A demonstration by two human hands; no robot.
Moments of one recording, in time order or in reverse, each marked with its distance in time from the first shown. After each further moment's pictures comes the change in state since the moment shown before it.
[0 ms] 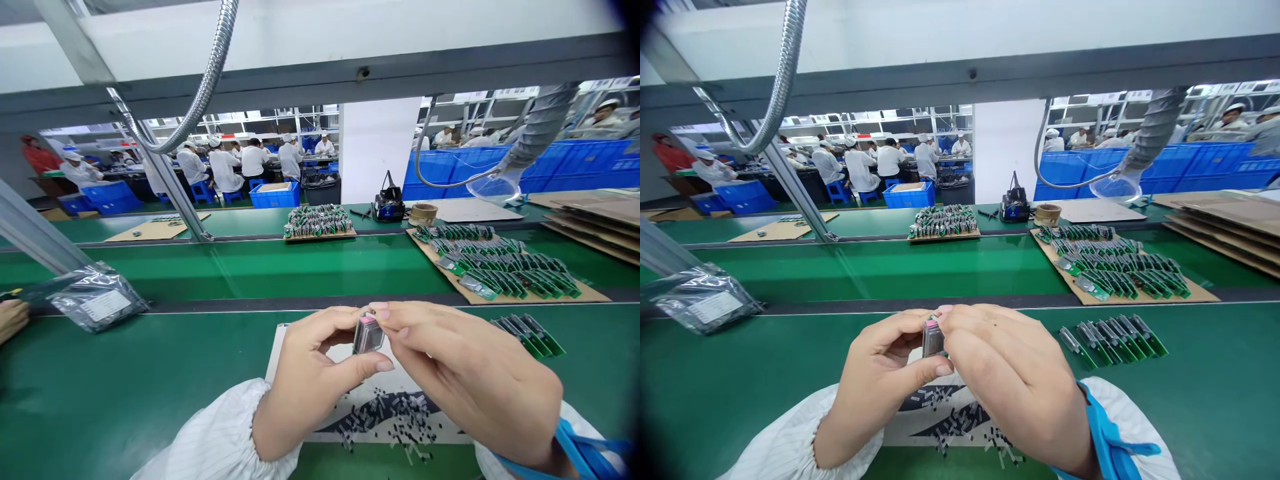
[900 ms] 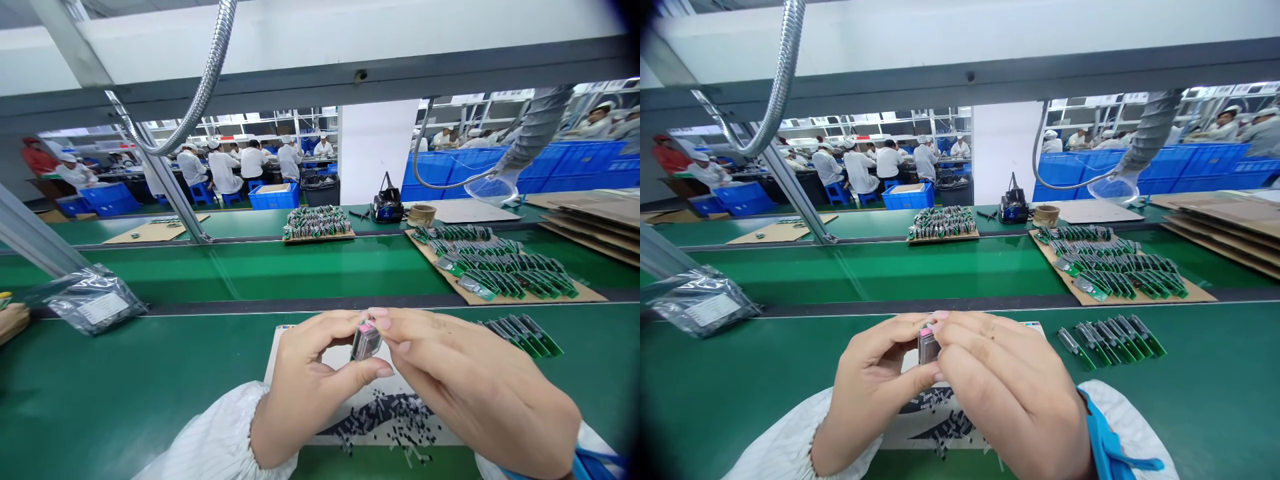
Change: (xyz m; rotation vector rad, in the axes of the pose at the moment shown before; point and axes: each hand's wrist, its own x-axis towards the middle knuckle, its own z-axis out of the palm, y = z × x) left_hand -0.006 -0.003 -0.005 0.202 -0.003 0.066; right_hand -0.001 -0.004 -0.003 0.022 0.029 -0.076
